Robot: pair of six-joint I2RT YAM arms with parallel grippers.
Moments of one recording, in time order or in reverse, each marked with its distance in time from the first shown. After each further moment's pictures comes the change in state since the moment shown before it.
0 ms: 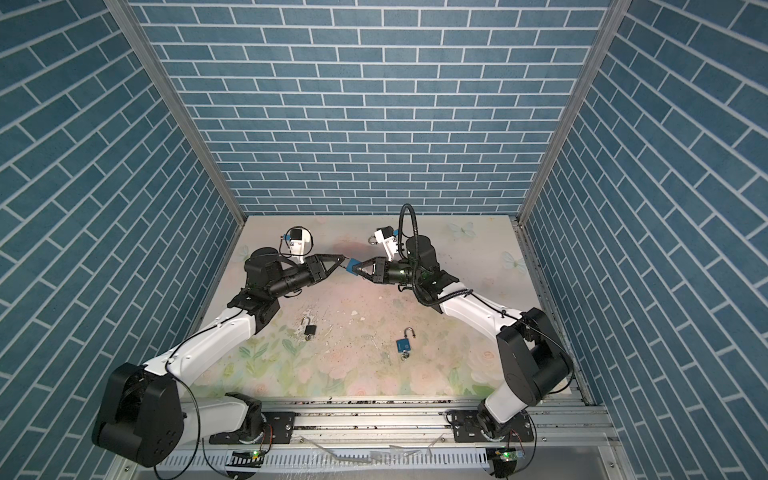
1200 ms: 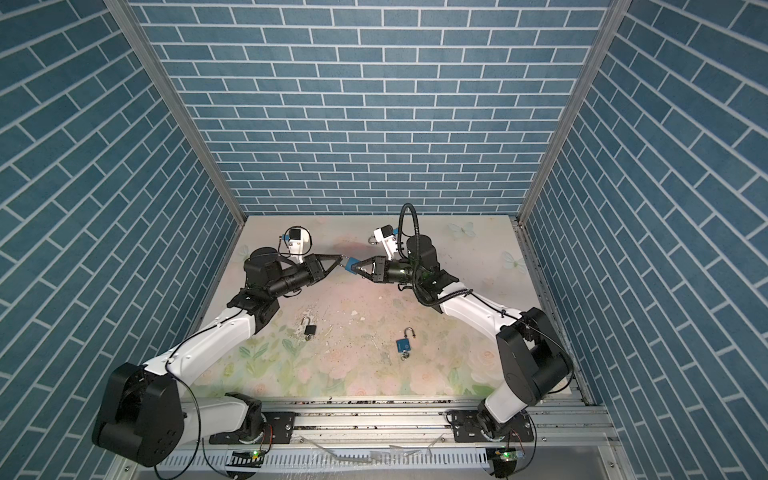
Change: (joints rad) left arm 0.003 0.000 0.000 -0.003 -0.011 -0.015; right arm 0.000 0.004 0.000 0.035 -0.026 -0.001
